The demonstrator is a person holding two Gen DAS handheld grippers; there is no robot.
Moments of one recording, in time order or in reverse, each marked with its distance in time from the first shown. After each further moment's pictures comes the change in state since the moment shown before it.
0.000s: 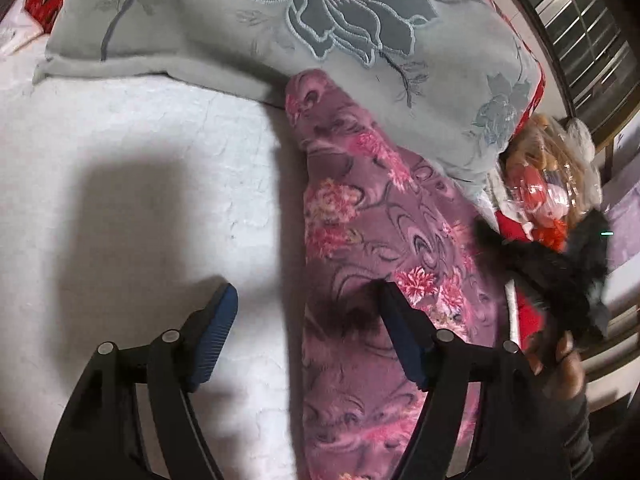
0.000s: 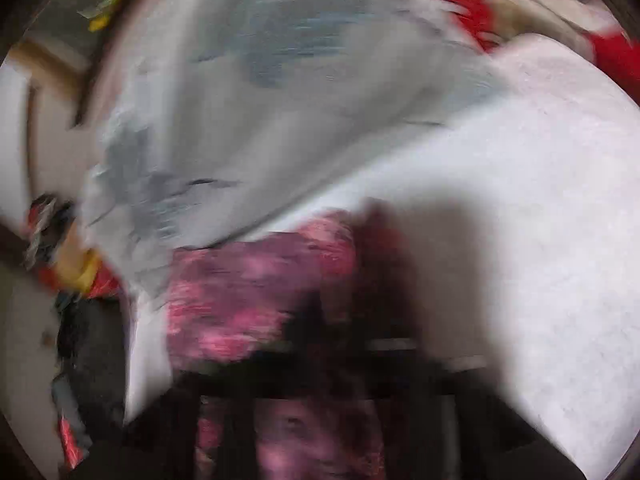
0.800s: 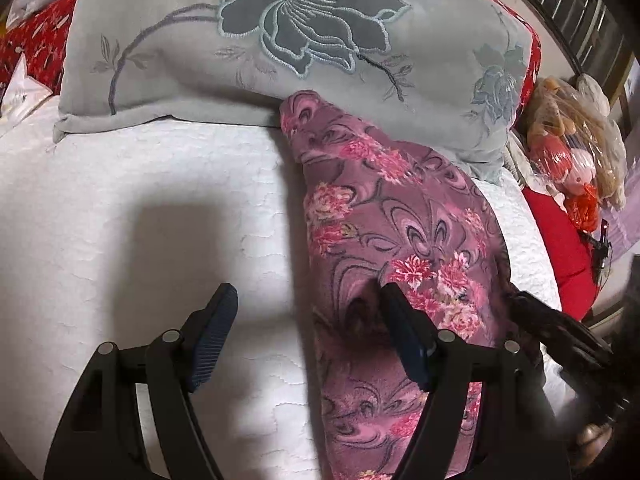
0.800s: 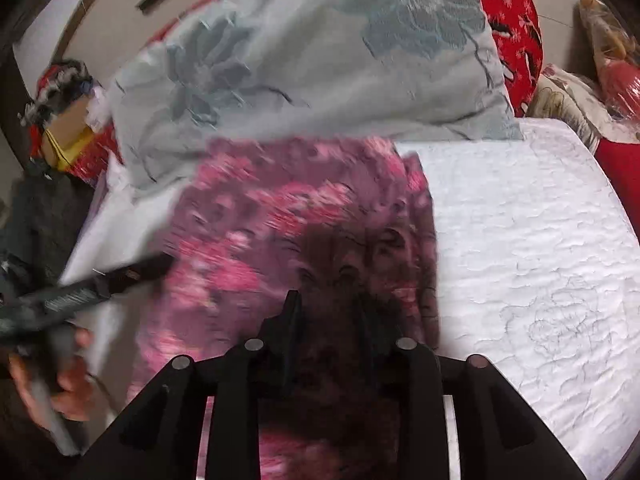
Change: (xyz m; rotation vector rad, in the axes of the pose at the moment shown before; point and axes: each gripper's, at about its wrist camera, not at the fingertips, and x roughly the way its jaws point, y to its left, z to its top) left arm -0.007 -0.029 -0.009 0.143 -0.058 0.147; right arm -0.039 0.048 -0.076 -0.332 0.011 -0.138
